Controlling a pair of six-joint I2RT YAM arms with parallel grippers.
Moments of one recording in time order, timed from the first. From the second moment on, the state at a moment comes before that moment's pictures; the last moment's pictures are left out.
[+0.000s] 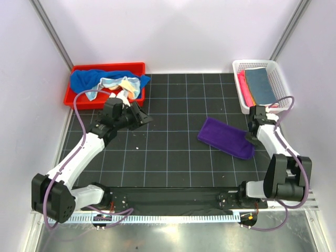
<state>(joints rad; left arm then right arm) -0.38 1.18 0.93 -0.30 0.26 -0.79 -0.11 1.36 0.82 -0.64 0.40 0.54</state>
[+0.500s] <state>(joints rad) -0.38 1.14 0.94 -0.40 0.36 -0.73 0.11 1.21 1.03 -0.83 0.46 0.70</state>
